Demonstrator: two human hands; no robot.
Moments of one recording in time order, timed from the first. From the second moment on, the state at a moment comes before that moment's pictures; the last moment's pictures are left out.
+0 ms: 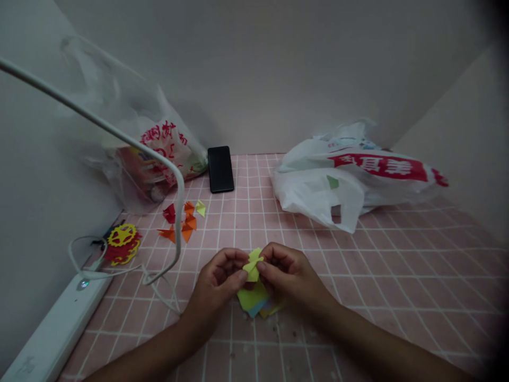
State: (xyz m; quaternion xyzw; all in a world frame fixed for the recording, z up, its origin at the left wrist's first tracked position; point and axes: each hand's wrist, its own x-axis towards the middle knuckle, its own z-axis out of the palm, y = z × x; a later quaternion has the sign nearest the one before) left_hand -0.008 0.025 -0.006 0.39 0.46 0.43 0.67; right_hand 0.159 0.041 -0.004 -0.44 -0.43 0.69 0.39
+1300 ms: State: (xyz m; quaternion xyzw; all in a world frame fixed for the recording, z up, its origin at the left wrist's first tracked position) left_hand -0.012 0.022 -0.002 0.50 0.48 0.48 0.54; right_hand 0.157 0.037 -0.001 -0.41 -0.41 0.71 0.39
